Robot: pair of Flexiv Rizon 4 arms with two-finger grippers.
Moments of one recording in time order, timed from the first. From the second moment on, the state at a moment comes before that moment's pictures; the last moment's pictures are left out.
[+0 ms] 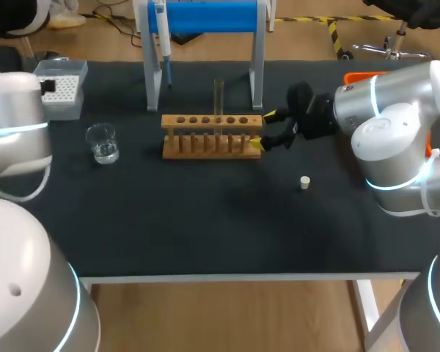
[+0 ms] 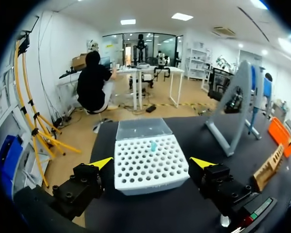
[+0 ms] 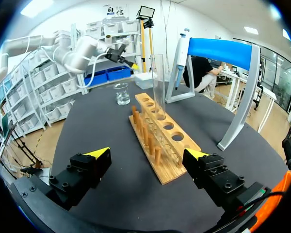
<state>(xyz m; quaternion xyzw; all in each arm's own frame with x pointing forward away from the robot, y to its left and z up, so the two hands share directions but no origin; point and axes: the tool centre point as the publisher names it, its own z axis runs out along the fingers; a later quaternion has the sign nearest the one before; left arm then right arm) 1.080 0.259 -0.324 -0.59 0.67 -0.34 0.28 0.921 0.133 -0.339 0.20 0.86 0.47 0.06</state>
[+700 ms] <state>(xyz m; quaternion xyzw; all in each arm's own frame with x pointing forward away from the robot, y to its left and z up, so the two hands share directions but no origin) 1.109 0.241 -0.346 -0.62 0.68 -0.30 0.26 0.921 0.133 -0.339 0.20 0.86 0.47 0.06</state>
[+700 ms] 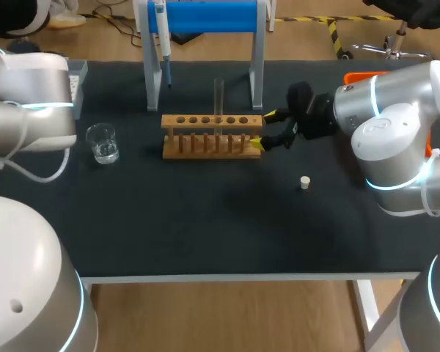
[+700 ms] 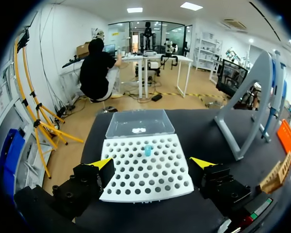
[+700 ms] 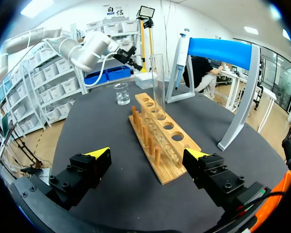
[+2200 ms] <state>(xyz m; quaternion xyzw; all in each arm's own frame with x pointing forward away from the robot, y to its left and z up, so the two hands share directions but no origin) 1.137 0.240 -0.358 -0.63 0.68 -0.27 0.26 0.921 0.133 -0.339 0.20 0.86 0.47 0.06</state>
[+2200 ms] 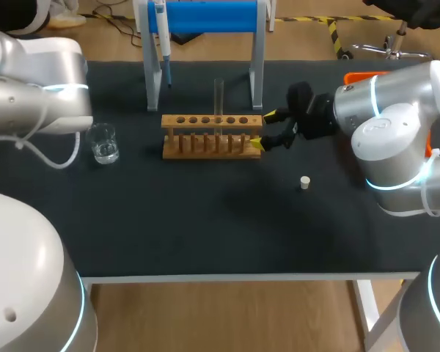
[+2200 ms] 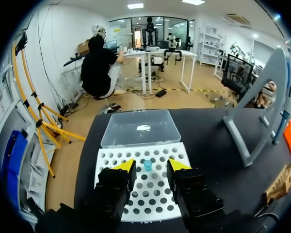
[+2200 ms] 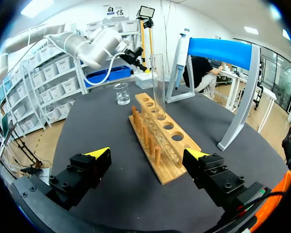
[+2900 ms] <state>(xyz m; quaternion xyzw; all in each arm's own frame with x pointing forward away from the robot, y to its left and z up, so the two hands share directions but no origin) 1.145 0.245 -0.363 -0.63 0.68 -0.25 0.27 0.921 0.133 -0.339 0.20 0.86 0.47 0.06</state>
